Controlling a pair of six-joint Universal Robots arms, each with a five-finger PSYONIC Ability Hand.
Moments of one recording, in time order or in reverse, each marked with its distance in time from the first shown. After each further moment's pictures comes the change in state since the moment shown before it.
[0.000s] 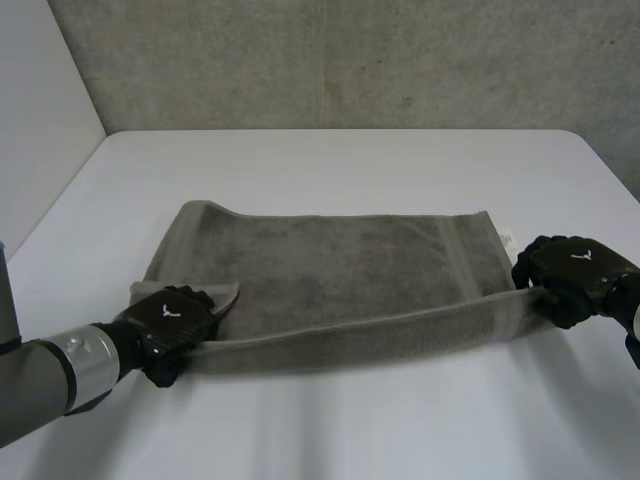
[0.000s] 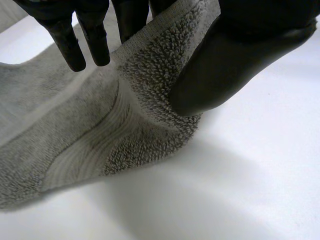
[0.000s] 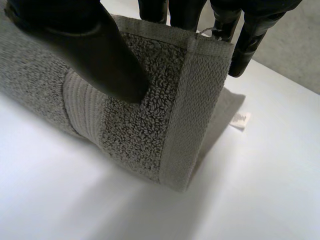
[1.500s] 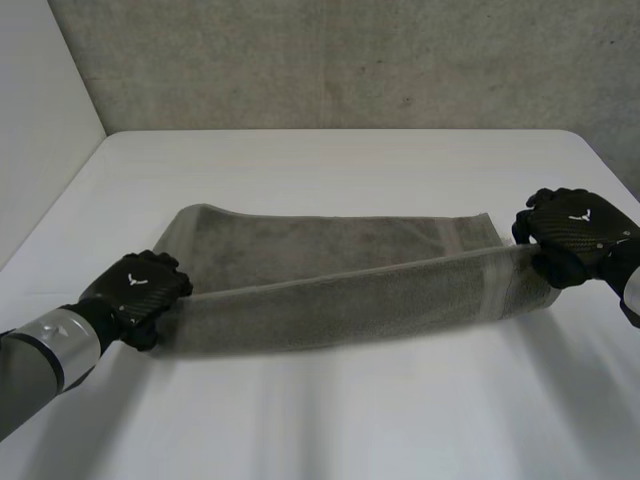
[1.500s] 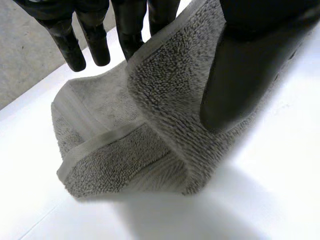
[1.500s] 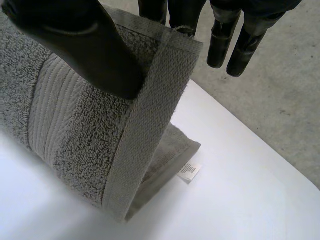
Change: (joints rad) left arm 0.052 0.090 -0.076 0.211 -0.068 -0.133; right arm 0.070 -0.034 -0.031 -0.176 0.047 0.006; left_hand -0.460 -0.426 0.000 0.000 -0.475; right_hand 0.002 0.027 0.000 0.000 0.002
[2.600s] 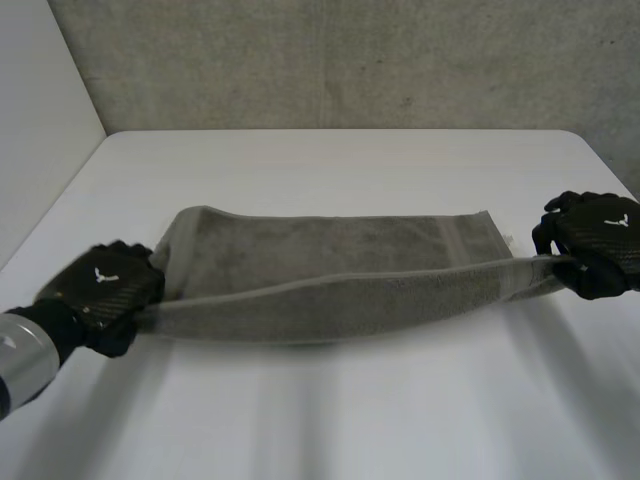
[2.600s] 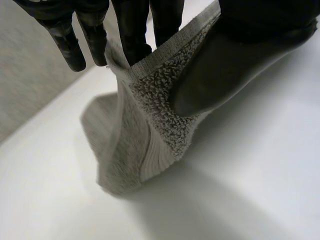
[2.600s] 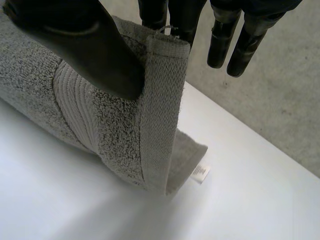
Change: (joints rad) left arm 0.039 0.275 -0.038 -0.186 -0.003 0.024; right arm -0.158 -0.165 0.078 0.134 -0.183 0.003; left_hand 0.470 0.438 0.000 0.000 0.475; right_hand 0.000 0.000 0.000 0.000 0.004
